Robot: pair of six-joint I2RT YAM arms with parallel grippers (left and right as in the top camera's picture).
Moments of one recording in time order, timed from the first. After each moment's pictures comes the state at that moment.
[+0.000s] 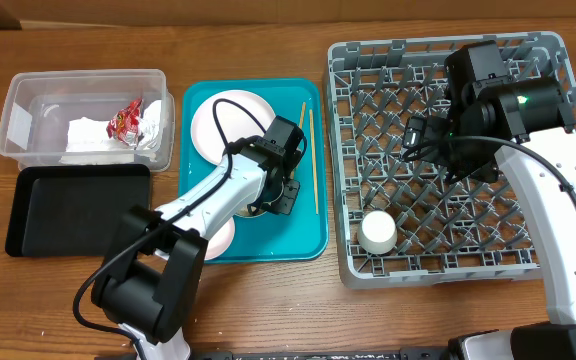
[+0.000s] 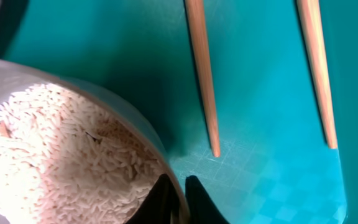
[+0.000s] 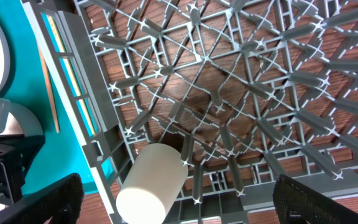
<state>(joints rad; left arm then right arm) -0.51 1.87 1.22 -0.77 0.02 -0.16 0.19 1.59 1.68 -1.45 -0.02 0.44</state>
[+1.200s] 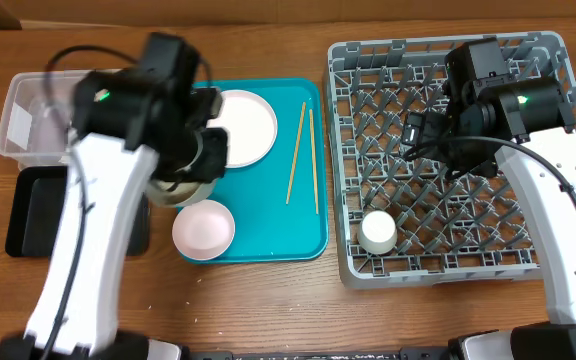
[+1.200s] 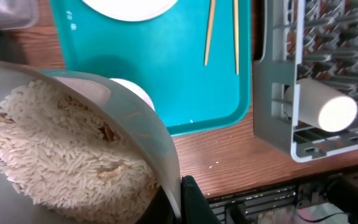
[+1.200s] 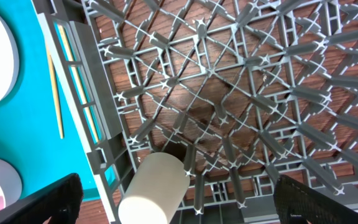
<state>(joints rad) -0.22 1.58 1.89 -1.66 0.18 -0.20 0.19 1.59 1.68 -1.41 -0.02 0.41</state>
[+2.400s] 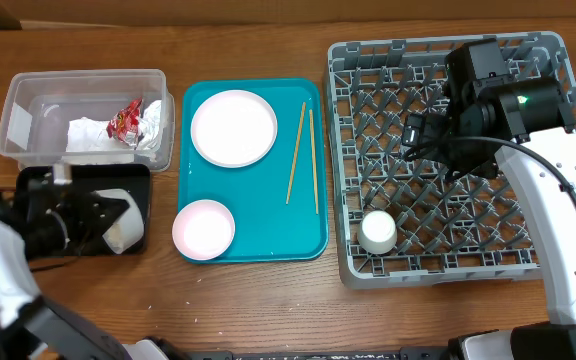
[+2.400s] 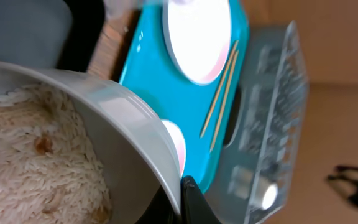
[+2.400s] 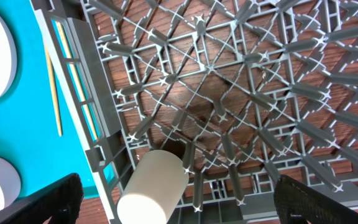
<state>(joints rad) 0.78 1.52 1.08 -1.18 0.92 0.23 0.19 1.59 1.68 -1.42 -0.02 0.41</state>
